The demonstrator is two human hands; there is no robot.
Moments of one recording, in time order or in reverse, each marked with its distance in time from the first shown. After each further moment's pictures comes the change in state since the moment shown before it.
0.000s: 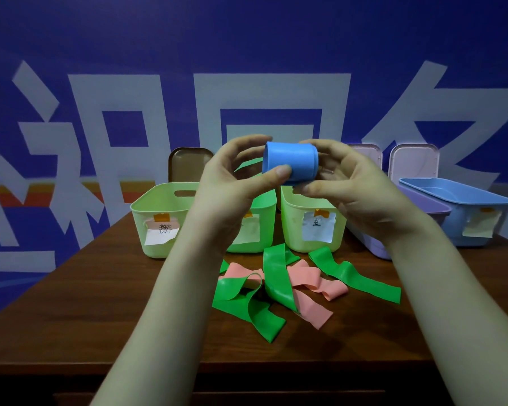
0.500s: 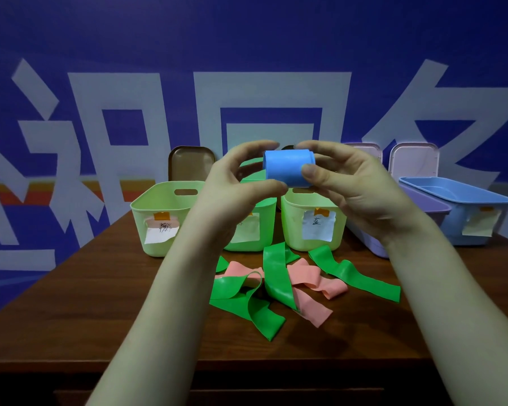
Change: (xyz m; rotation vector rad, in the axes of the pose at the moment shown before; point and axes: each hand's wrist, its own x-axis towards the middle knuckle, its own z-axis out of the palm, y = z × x) left_hand 0.001 -0.004 -0.004 0.134 -0.083 0.010; right_hand 0.001 0.002 -0.002 0.057 0.038 -0.024
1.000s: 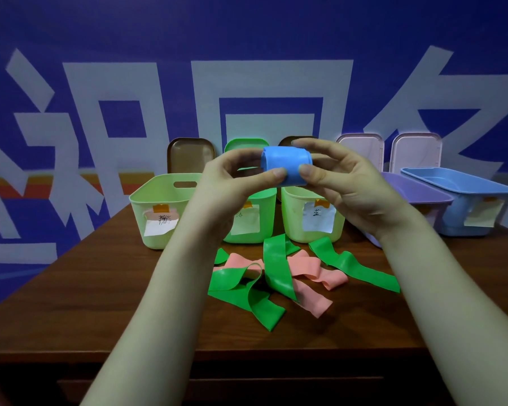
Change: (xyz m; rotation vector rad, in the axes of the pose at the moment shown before) left_hand 0.007 -0.019 -0.003 -0.038 0.075 -0.102; right_hand 0.004 0.020 -0.005 0.054 -0.019 0.070
